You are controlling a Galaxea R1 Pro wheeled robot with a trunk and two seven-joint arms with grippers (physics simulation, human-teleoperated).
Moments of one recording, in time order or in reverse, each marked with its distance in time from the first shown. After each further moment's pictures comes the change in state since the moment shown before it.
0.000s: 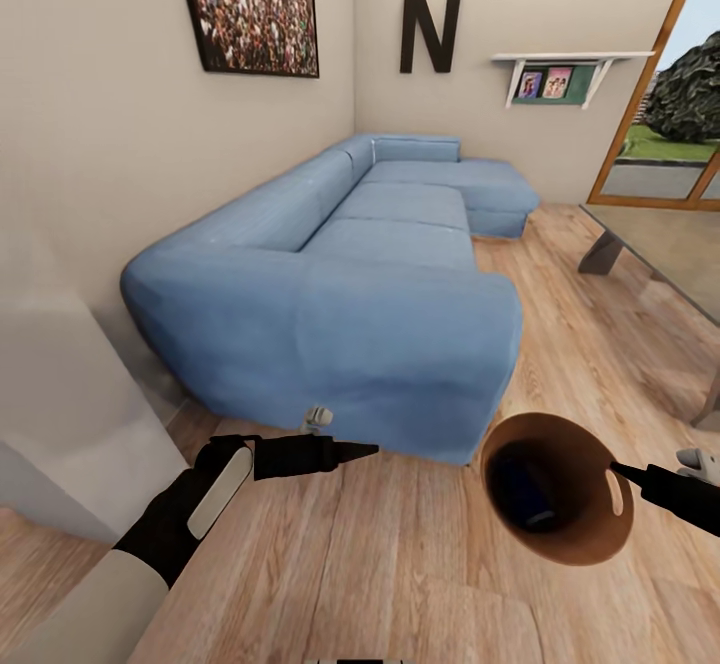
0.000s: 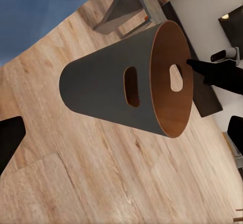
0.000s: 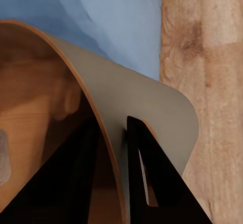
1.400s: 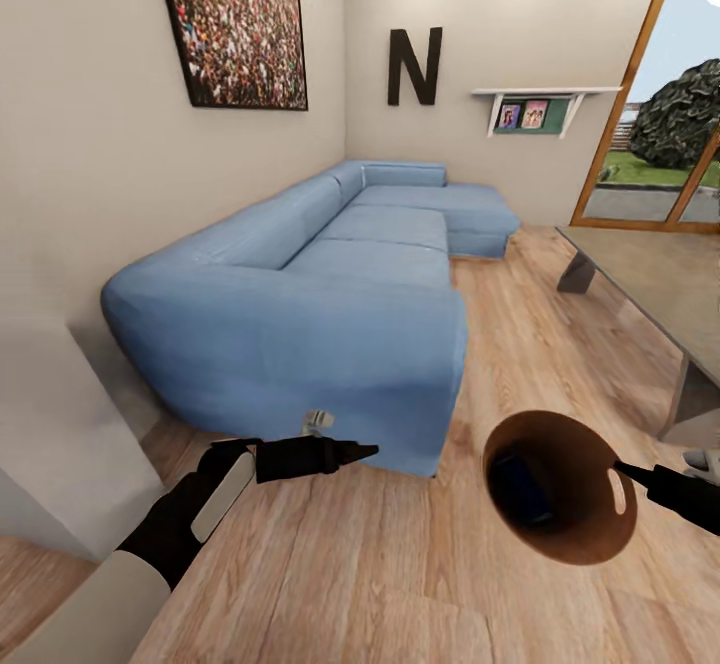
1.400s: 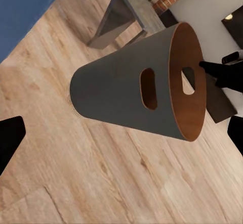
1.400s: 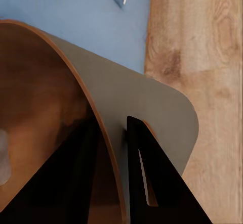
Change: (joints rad) left arm 0.000 -0.005 -0.012 0.038 -0.020 -0.090 -0.004; right arm 0.000 -0.001 -0.028 0.000 0.004 -0.003 0.044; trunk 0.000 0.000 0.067
